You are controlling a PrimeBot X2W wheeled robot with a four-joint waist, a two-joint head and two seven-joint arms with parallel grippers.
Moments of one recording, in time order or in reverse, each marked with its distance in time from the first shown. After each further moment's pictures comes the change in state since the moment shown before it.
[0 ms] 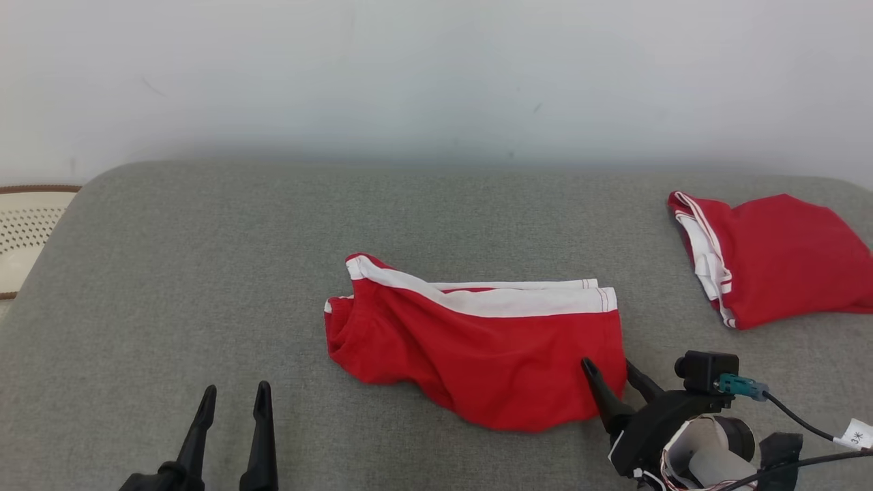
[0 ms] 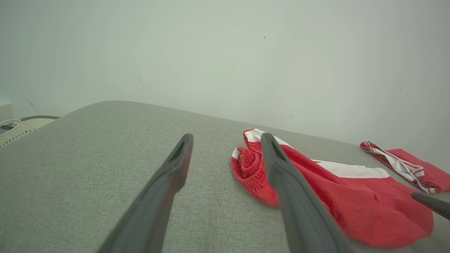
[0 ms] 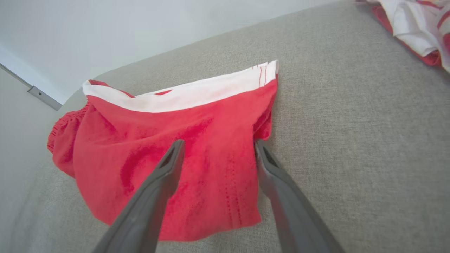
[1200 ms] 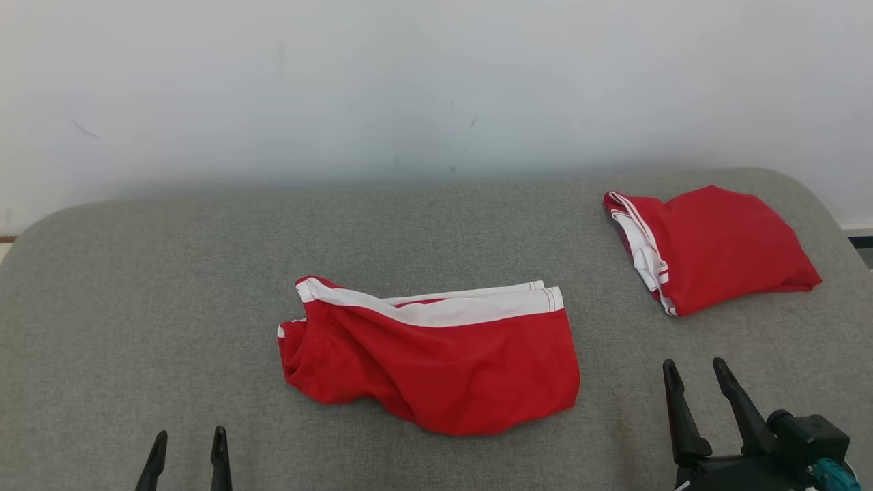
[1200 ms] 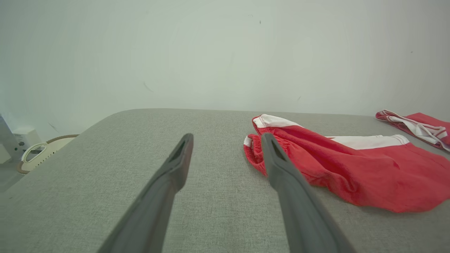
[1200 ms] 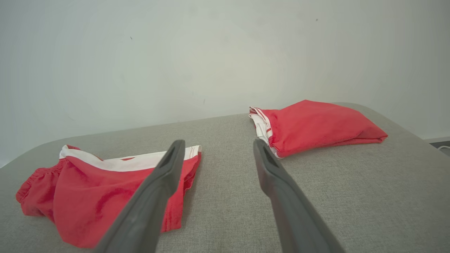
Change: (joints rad) left arm 0.126 0.062 0.046 -0.069 0.081 0.082 0.007; right arm 0.483 0.164 -0.727 -0.648 -0.751 0.000 0.032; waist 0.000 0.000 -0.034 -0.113
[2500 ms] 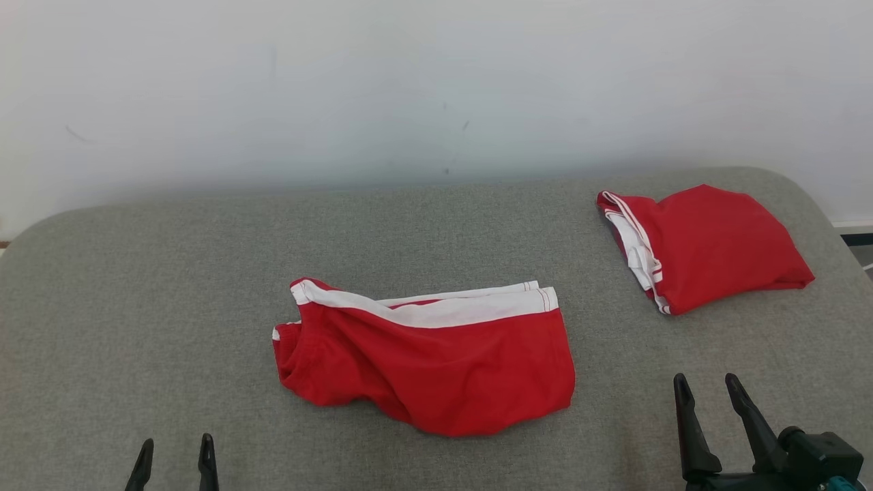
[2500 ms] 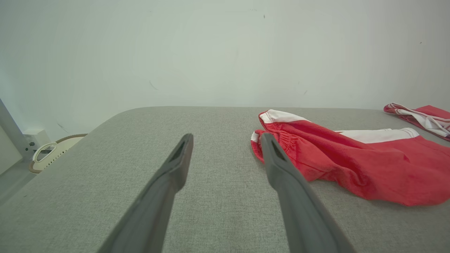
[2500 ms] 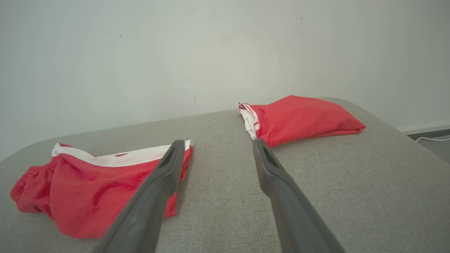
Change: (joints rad) left arm 0.021 0.040 0.000 -0.014 0.000 0.030 0.014; right arm 0.094 0.058 -0.063 -0.137 -0.057 0.000 0.075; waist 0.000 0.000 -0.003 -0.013
